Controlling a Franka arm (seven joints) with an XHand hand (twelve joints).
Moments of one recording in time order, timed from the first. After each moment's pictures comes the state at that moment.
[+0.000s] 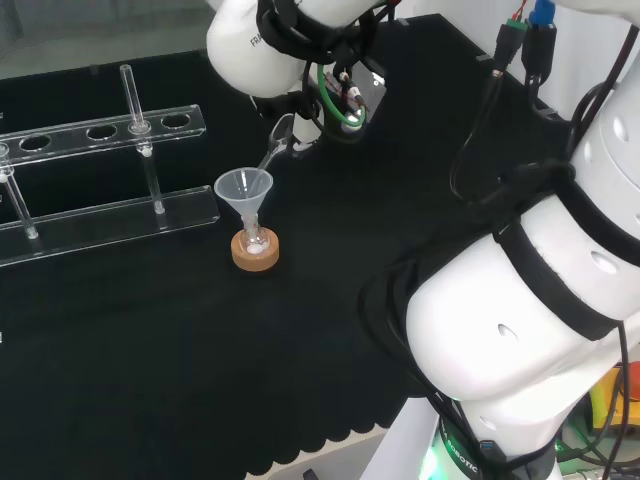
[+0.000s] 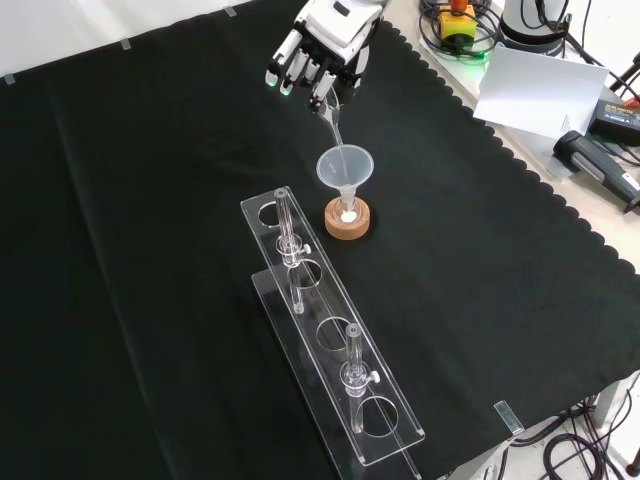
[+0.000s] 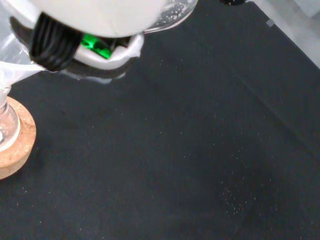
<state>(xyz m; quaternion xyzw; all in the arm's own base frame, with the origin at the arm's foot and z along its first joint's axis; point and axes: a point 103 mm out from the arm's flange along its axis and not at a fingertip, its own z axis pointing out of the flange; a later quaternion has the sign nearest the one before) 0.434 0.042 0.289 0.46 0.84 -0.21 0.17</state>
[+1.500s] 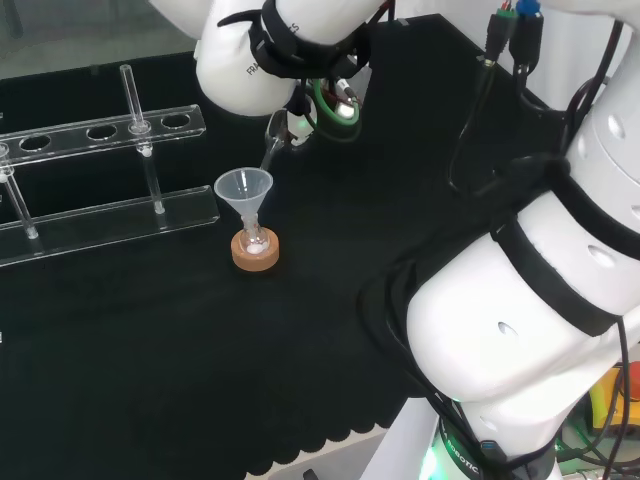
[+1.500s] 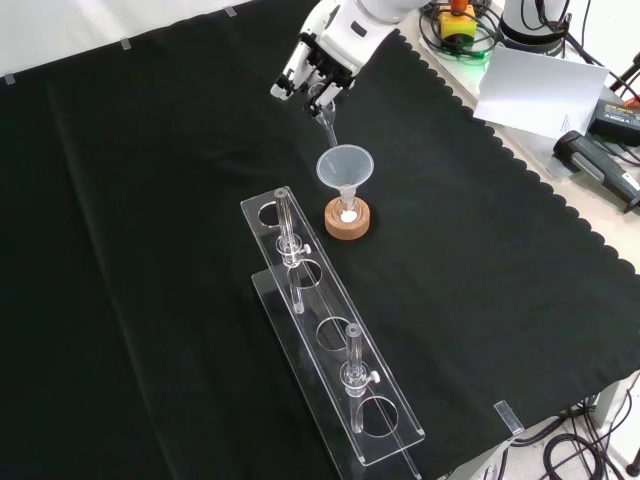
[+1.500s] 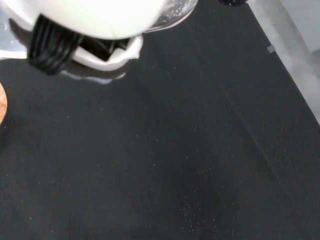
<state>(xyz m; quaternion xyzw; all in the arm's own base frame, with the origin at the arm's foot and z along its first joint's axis) 0.446 0.055 0.298 0.39 0.85 -0.27 0.24</state>
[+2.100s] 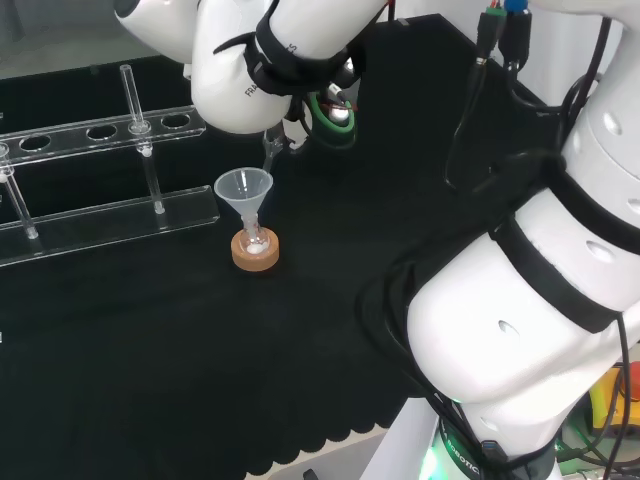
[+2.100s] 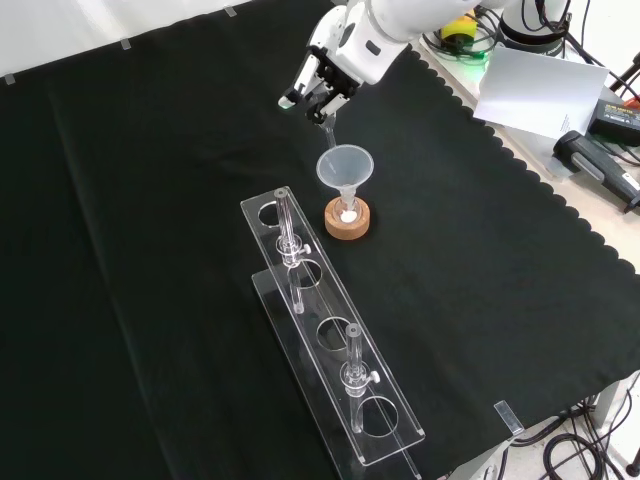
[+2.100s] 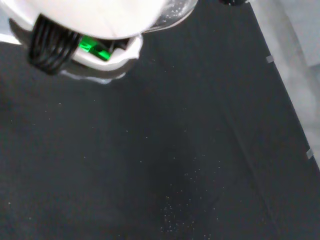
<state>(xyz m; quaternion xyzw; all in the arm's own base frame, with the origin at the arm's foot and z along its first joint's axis) 0.447 0.066 0.296 0.36 0.84 -0.30 0.28</state>
